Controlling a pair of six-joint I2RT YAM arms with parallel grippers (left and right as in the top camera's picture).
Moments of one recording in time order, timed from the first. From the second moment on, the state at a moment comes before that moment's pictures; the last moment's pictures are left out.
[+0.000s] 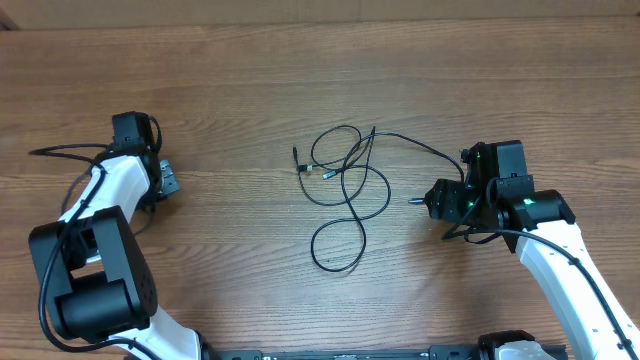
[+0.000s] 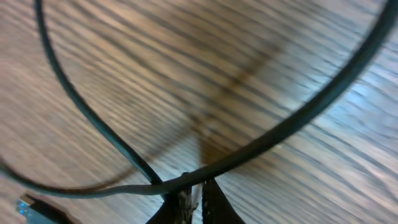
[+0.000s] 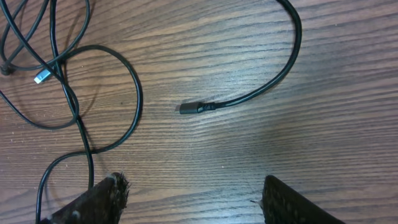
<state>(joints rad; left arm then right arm) 0.26 1.82 1.08 -0.57 -0.30 -0.21 0.12 1.26 0.84 -0.75 -0.16 0.33</state>
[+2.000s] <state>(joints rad) -0.56 1.83 1.29 -0.27 0.30 0.03 0.12 1.26 0.84 -0.76 -0.16 0.33</state>
